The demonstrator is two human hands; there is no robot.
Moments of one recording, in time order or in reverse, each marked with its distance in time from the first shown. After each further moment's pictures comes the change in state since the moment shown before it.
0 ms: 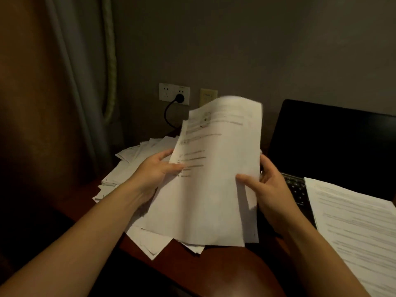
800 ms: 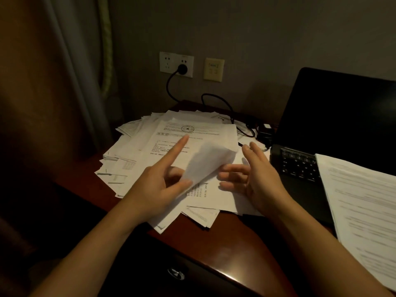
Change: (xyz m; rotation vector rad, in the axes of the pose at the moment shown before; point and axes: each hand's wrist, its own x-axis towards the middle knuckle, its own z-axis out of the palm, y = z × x) left_hand -0.056 -0.055 -0.018 0.449 -0.193 0.416; right_hand -0.013 0.008 0.041 0.226 -0.001 0.333
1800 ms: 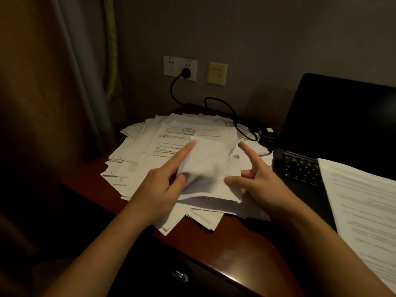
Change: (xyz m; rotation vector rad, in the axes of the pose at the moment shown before) left_hand -0.001 -0.007 0.003 0.139 0.108 0.048; right_hand -0.013 -0.014 -0.004 -0.488 -0.202 -0.059
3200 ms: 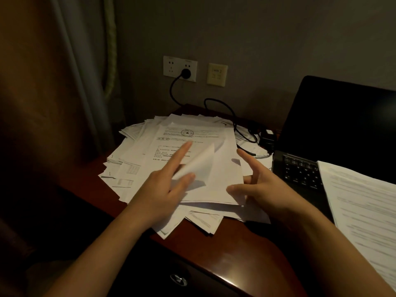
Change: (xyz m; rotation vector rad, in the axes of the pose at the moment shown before) left_hand 0.003 0.004 0.001 -0.050 -0.077 -0.113; right_hand 0.001 -0.002 -0.009 -0.072 -0.083 0.092
